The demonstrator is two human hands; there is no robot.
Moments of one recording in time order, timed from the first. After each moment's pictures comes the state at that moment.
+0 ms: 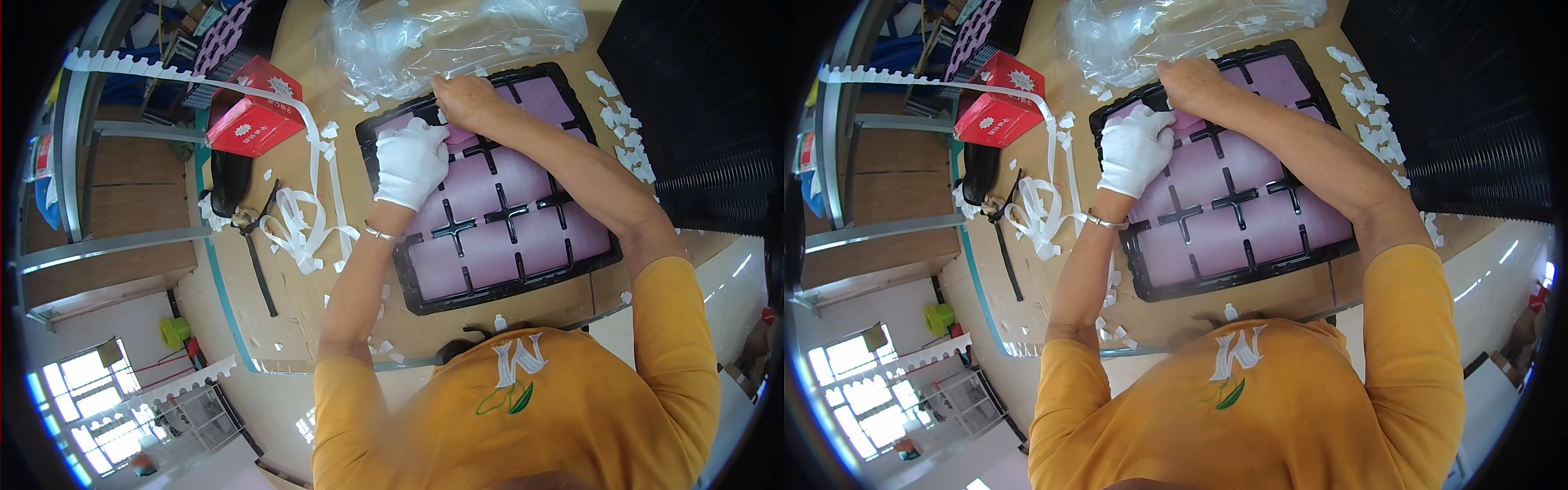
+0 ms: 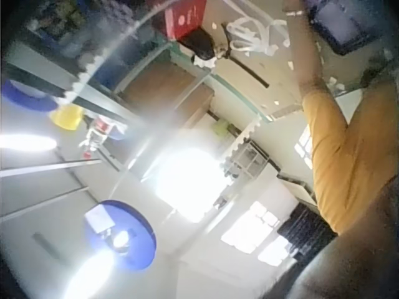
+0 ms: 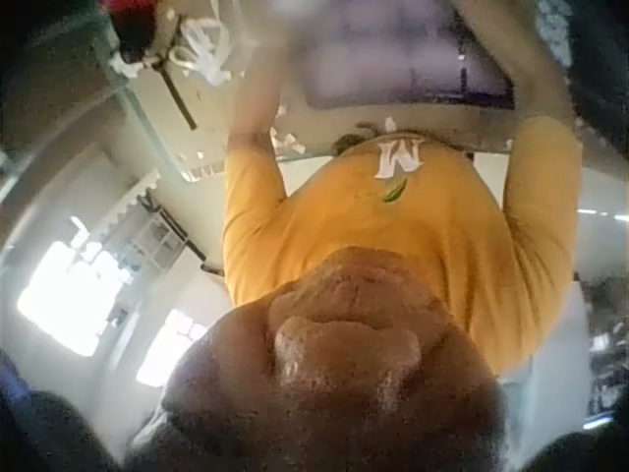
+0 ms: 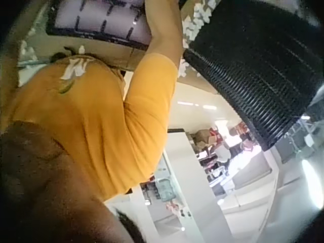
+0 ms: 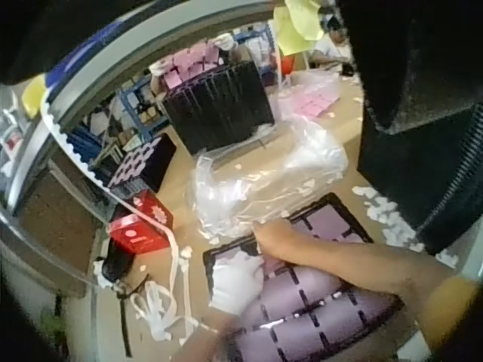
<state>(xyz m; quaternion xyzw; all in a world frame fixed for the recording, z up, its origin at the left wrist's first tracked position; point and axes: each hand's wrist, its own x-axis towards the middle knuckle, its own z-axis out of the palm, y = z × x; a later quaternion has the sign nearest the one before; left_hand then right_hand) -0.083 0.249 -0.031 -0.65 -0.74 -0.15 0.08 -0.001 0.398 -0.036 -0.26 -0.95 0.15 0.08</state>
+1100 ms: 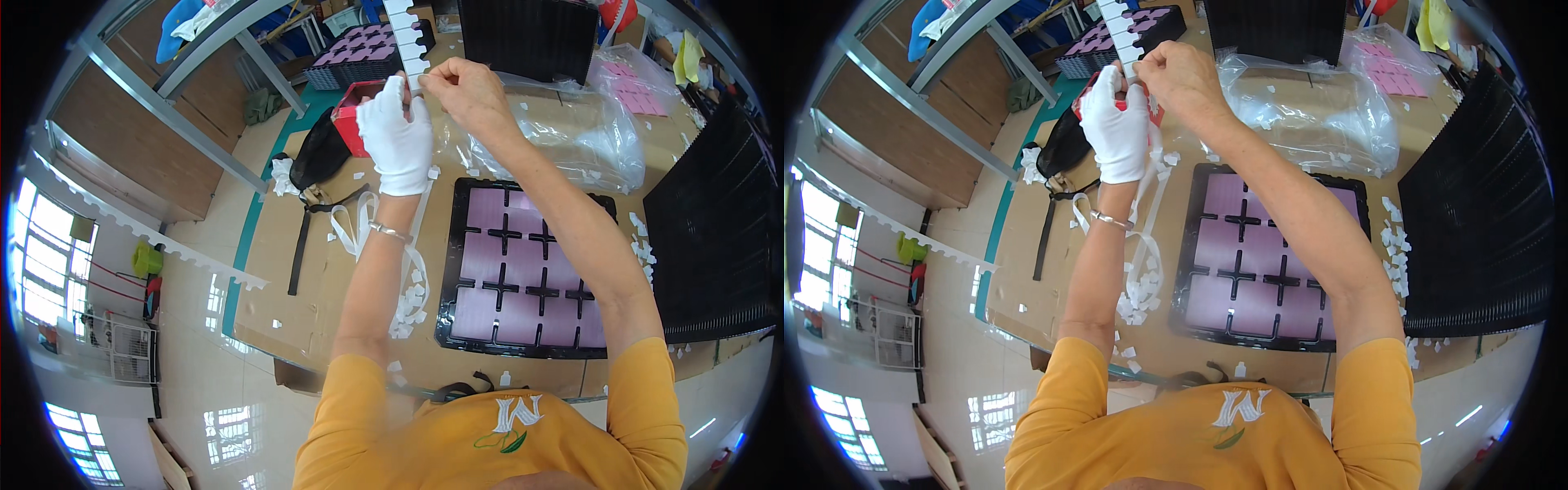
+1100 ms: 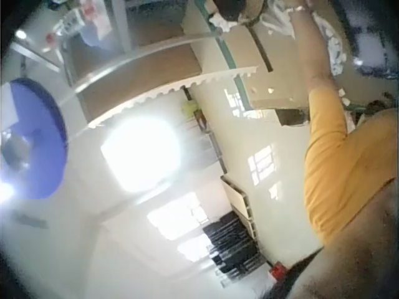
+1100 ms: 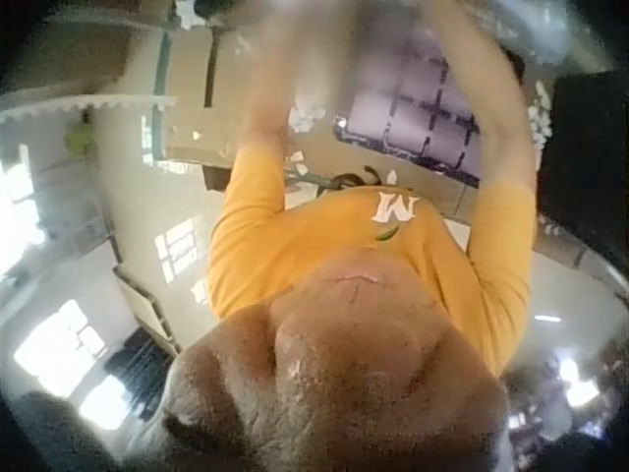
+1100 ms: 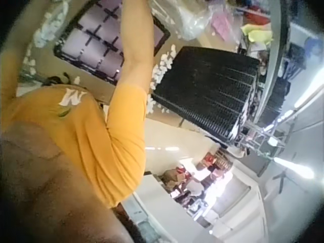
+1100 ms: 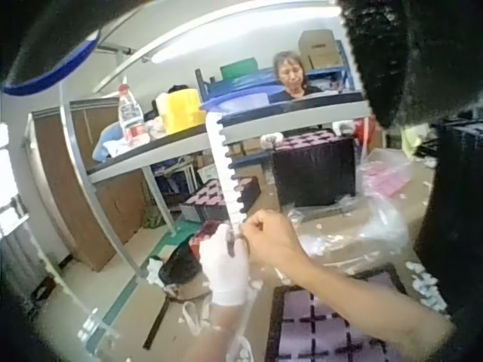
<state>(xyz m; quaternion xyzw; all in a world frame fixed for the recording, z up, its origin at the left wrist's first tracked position) -0.179 0.209 0.109 -0.38 -0.70 -0.49 0.35 -0.106 0.308 0.160 -0.17 -0.81 0.43 0.36</state>
